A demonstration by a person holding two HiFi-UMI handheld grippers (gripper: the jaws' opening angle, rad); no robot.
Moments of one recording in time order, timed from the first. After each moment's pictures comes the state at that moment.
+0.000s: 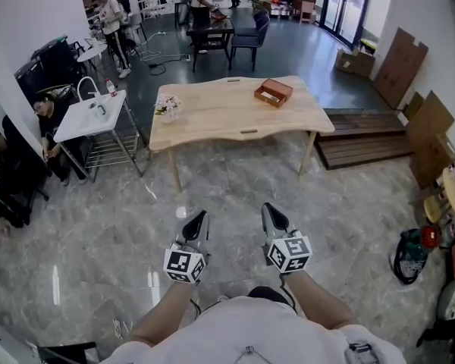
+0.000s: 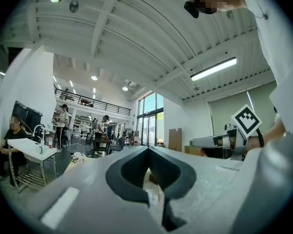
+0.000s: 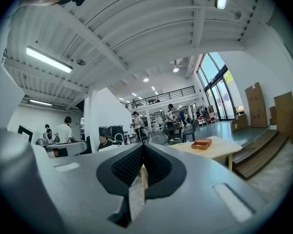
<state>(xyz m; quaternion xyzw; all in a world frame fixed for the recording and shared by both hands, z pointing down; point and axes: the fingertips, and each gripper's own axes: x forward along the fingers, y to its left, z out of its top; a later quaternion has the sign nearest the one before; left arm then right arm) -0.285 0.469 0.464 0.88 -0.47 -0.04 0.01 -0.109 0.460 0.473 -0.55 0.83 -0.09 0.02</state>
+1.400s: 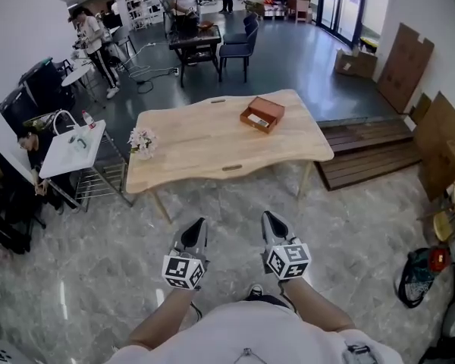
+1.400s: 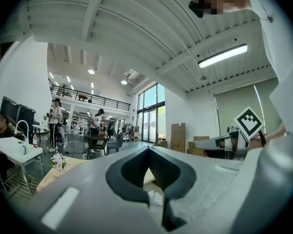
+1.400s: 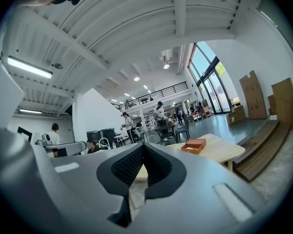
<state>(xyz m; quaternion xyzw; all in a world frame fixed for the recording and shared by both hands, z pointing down) -0.137 0.212 0.470 0.88 -0.47 -0.01 0.02 0.044 0.209 0.494 -0.57 0.81 -0.14 0.04</state>
